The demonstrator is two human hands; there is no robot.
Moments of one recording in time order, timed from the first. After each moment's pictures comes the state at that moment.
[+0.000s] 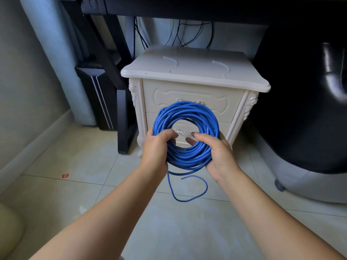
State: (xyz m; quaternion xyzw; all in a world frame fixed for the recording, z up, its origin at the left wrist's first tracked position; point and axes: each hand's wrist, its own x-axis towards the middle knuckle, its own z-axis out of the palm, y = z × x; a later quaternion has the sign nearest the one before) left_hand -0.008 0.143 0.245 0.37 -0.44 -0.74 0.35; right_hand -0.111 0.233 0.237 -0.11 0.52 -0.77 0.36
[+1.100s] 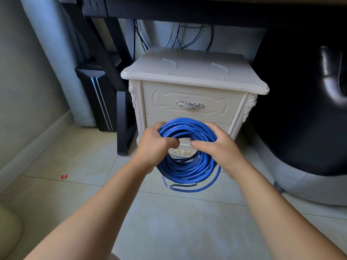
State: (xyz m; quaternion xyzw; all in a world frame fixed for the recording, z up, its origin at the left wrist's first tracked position) left_hand 0.001 0.124 0.256 0.33 -0.70 -0.58 0.26; right_hand -0.123 0.250 0.263 -0.36 0.69 -0.56 0.27
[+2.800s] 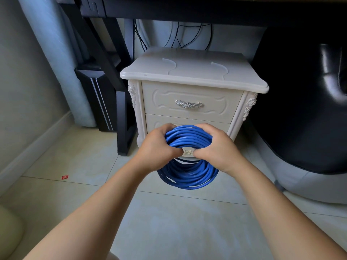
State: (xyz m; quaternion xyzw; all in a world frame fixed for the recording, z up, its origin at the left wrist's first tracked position) left_hand 0.008 0.132 0.262 0.27 -0.81 -0.47 0.21; right_hand -0.125 0.249 0.263 -0.44 0.75 -0.46 0.21
